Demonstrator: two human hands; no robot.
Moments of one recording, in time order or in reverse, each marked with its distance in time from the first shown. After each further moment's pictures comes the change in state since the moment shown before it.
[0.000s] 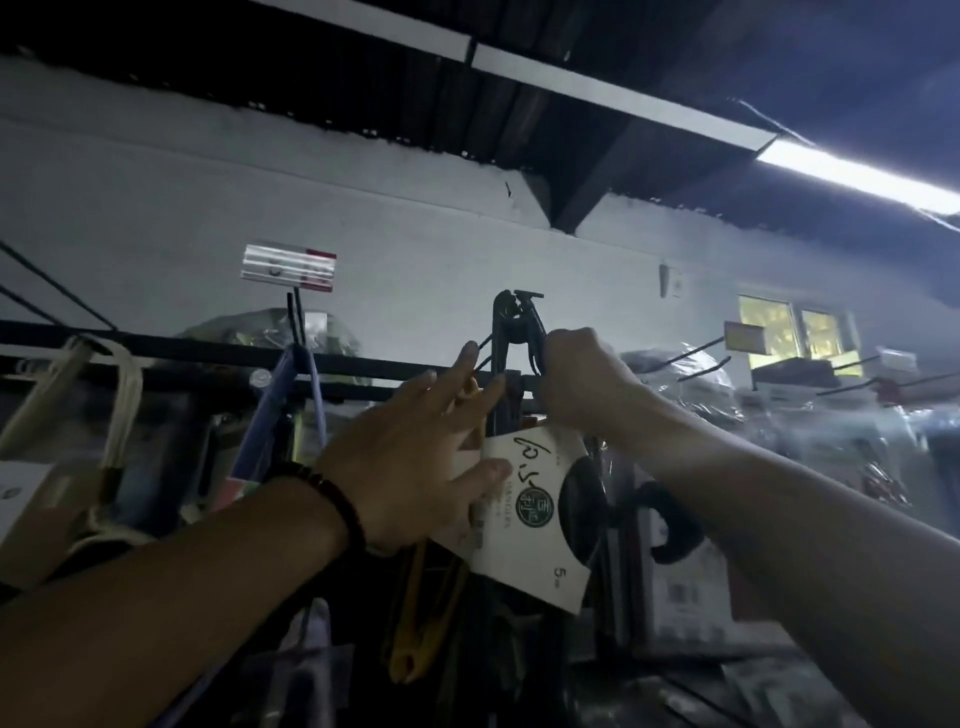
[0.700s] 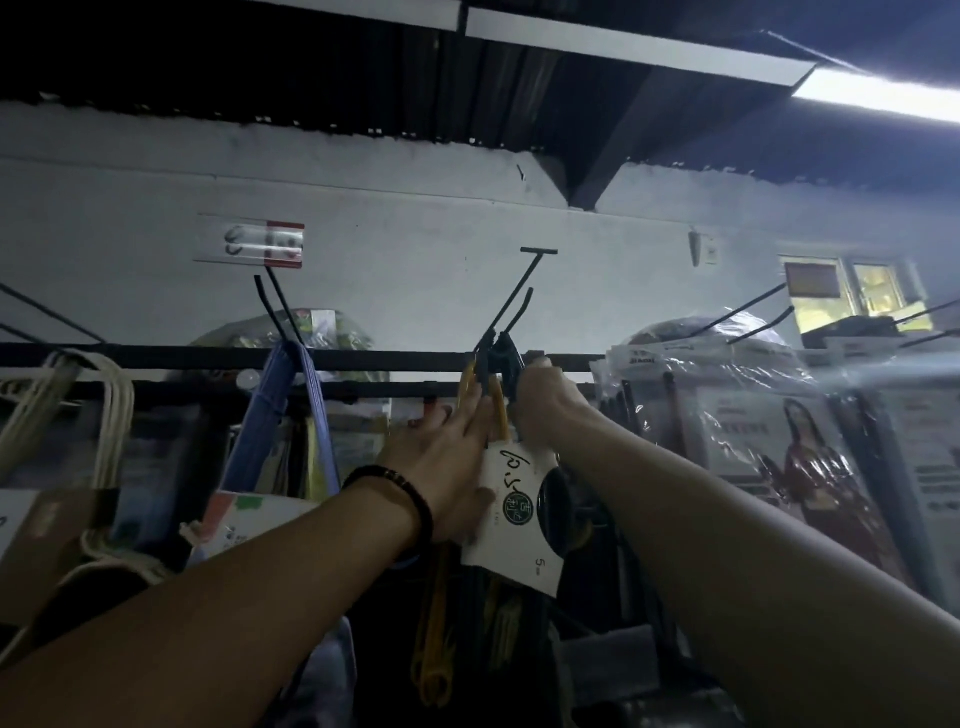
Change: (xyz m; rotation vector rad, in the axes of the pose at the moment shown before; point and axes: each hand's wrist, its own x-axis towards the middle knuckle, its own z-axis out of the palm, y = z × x) left_hand 0.080 -0.041 0.093 0.295 -0.113 -0.111; right_hand 0.072 0.000 0.140 0.339 -0.136 0.222
